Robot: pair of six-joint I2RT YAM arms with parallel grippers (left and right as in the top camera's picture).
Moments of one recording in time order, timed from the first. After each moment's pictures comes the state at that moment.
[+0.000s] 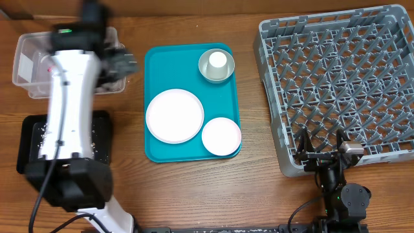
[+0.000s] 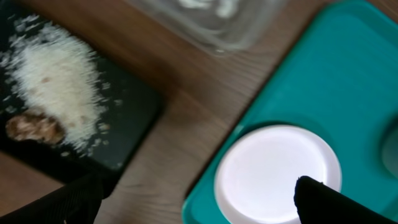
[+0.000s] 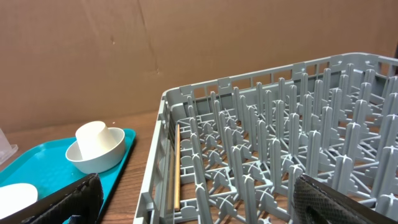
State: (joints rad) left arm 0.10 1.87 1.96 -1.44 -0.11 -0.56; right arm -0.02 0.01 0.02 -0.03 -0.07 0.18
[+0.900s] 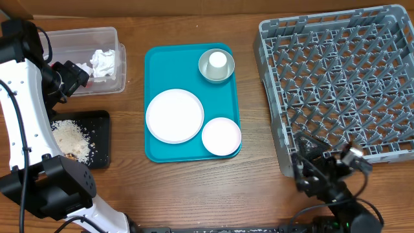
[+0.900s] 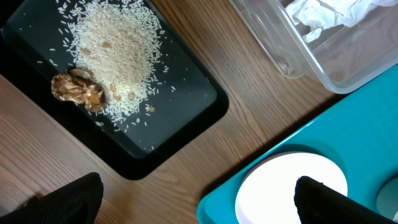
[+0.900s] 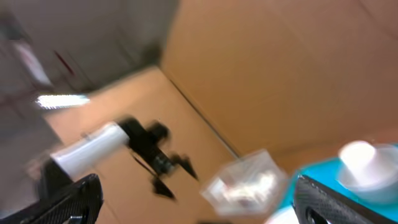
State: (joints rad) left arm 0.37 1.87 1.96 -1.51 -0.01 -0.60; right arm -0.02 0.01 0.02 0.52 -0.65 1.12
